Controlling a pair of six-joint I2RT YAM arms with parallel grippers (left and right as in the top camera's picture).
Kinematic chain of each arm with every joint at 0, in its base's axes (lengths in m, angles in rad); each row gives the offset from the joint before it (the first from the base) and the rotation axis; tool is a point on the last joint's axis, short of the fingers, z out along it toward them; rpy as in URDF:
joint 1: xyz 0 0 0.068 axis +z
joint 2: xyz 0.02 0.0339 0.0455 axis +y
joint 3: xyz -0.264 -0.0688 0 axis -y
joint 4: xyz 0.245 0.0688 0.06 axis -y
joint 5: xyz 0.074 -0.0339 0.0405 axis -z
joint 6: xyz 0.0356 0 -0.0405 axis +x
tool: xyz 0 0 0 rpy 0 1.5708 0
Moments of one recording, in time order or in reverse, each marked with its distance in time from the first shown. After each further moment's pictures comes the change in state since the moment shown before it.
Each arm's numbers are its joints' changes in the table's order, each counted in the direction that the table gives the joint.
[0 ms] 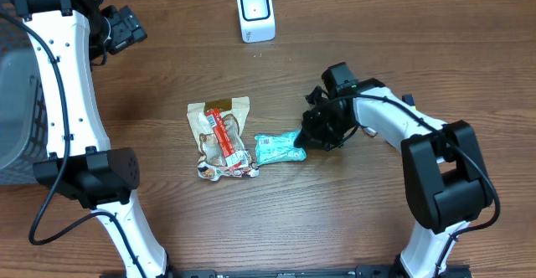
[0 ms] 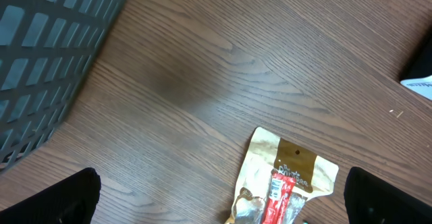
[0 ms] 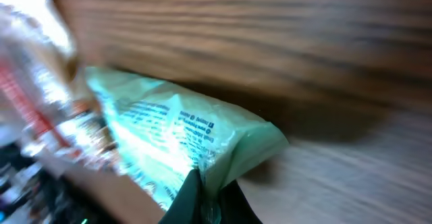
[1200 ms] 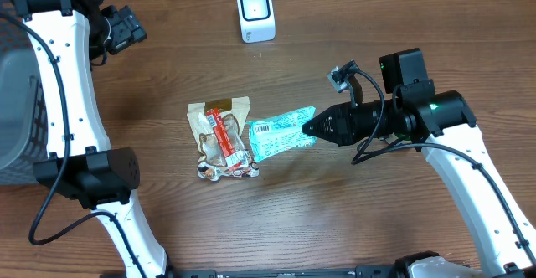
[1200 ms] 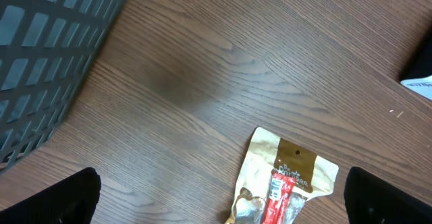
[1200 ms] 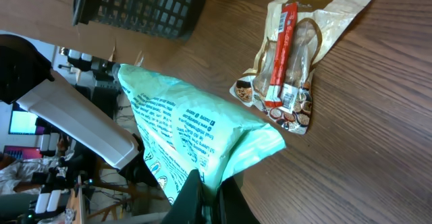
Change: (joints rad) left arm 0.000 0.000 0.000 0.000 0.000 0.000; right arm -0.081 -0.559 0.000 -0.166 -0.317 -0.277
